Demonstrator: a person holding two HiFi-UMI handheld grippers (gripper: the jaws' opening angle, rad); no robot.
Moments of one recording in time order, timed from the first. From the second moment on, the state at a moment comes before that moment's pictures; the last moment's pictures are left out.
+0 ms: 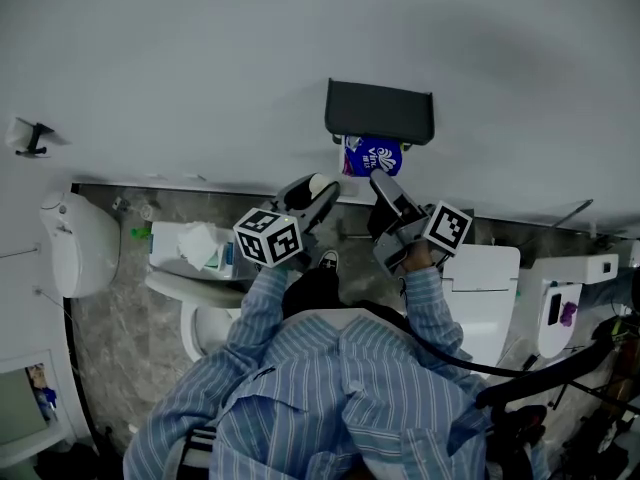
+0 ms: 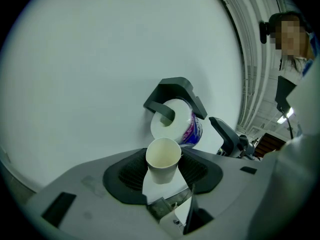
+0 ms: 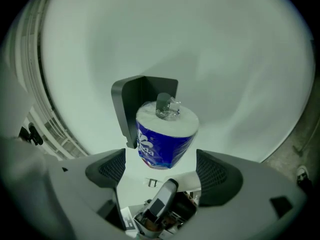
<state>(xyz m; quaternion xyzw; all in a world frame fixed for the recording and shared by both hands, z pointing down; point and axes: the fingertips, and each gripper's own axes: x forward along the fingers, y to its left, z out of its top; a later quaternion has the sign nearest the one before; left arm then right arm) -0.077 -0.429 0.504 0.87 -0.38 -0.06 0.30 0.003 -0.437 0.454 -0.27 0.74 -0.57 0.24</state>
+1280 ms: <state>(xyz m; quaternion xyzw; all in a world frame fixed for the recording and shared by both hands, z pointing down) -0.005 -0.185 0.526 0.86 -0.41 -0.04 0.31 0.068 -0.199 0.512 -0.32 0.81 -0.48 0.01</state>
